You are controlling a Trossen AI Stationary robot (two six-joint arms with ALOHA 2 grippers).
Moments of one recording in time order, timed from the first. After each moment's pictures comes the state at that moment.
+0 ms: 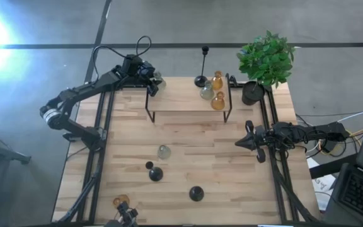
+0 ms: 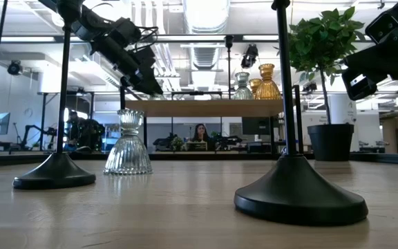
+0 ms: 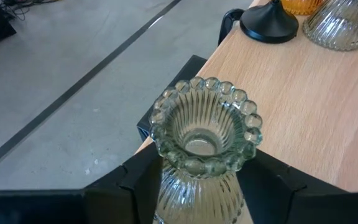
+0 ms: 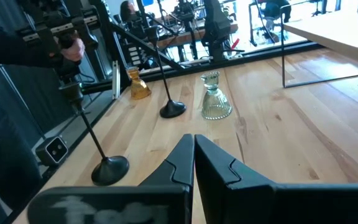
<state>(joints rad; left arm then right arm) 0.80 1.40 1.05 -0.24 0.18 0.18 0.12 0.07 0.04 -0.07 -0.05 0.28</state>
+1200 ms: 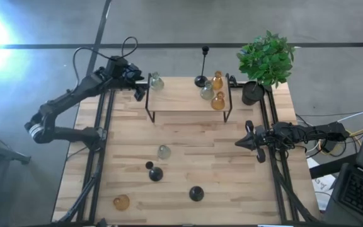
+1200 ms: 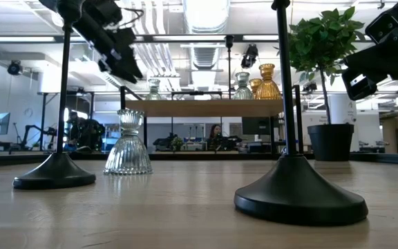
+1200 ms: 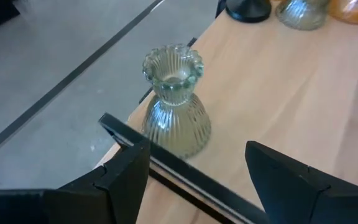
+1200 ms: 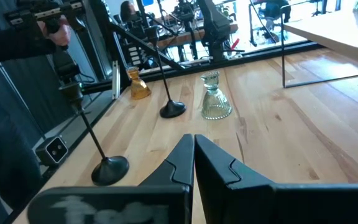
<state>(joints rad) 0.80 1.14 1.05 -0.53 0.16 0.18 0.12 0.07 0.04 -0.07 -0.05 0.28</state>
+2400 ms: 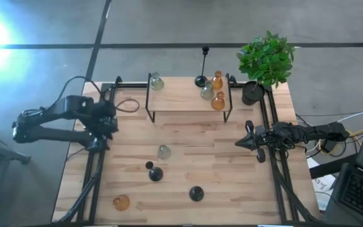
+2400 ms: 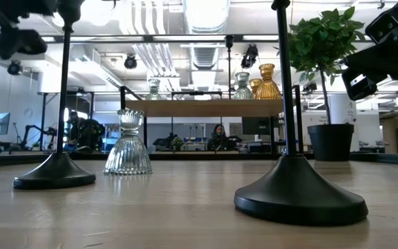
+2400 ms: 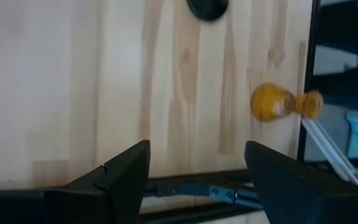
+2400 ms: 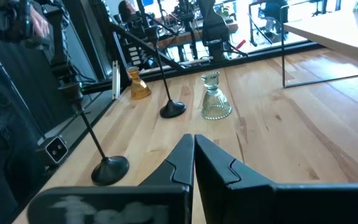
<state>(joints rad) 0.22 0.79 1.01 -1.53 0.39 0.08 0.12 0.07 0.04 -0.07 -0.05 0.28</state>
